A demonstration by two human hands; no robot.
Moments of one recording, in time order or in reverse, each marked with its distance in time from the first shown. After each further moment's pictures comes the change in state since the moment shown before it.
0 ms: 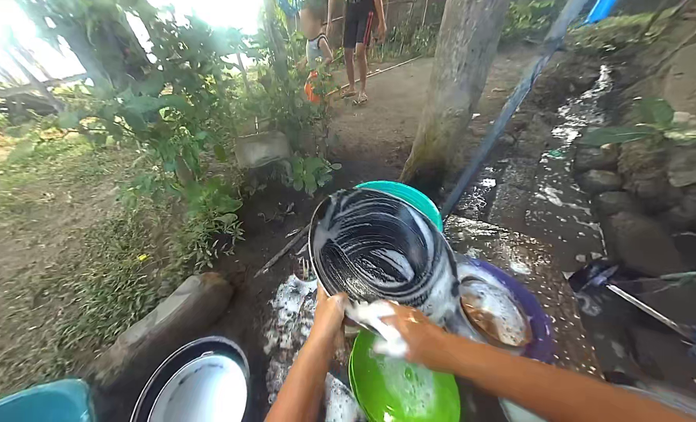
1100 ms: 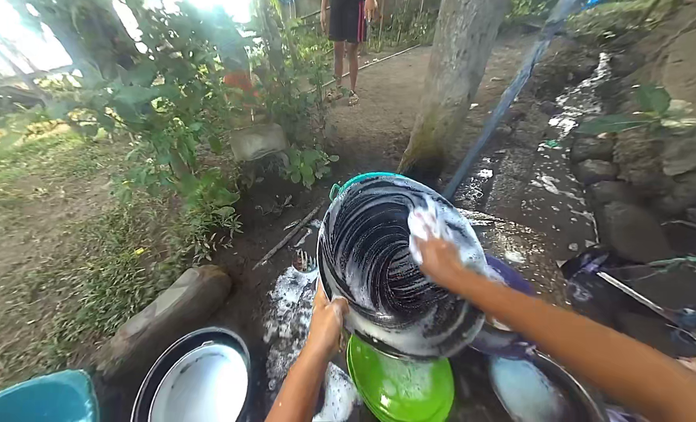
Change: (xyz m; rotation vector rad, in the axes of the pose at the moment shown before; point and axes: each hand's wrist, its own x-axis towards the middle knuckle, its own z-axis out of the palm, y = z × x) left_hand -0.025 -0.009 -0.018 0.092 -0.076 0.167; right_hand 0.031 0.110 -0.042 -0.400 0.176 0.450
